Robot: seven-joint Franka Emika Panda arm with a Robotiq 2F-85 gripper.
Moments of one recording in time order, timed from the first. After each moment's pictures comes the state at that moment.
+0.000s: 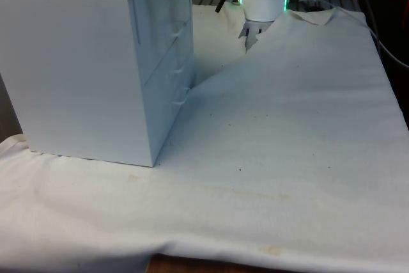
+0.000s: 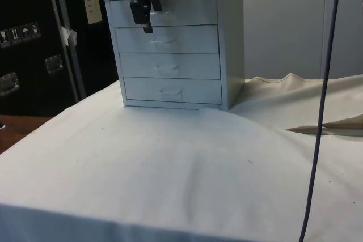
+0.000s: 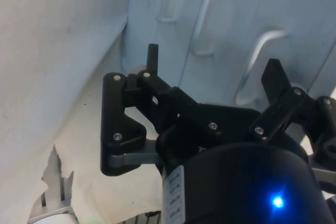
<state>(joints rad) 0.76 0.23 -0.83 -1.96 -0.40 2.17 0.14</state>
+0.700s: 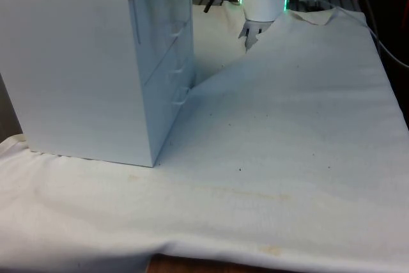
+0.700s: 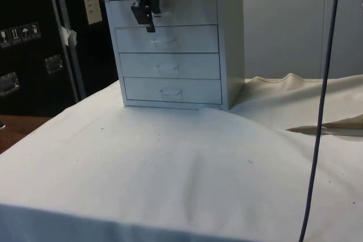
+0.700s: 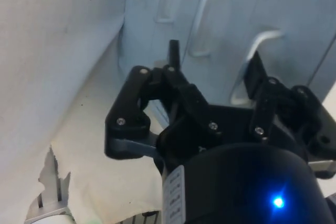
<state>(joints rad) 0.76 0.23 -0.83 -1.96 -0.41 2.17 0.15</state>
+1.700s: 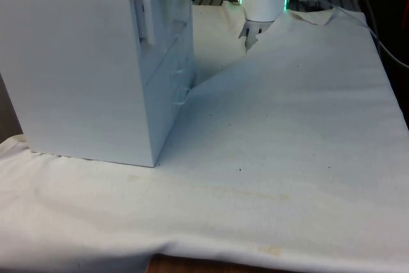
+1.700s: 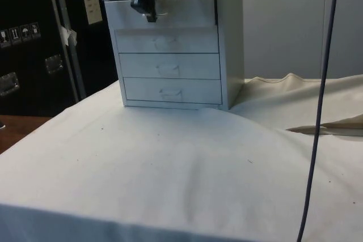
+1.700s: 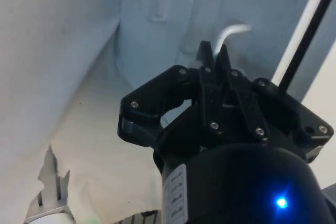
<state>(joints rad) 0.77 0.22 -0.83 -1.94 -0.41 2.15 0.18</state>
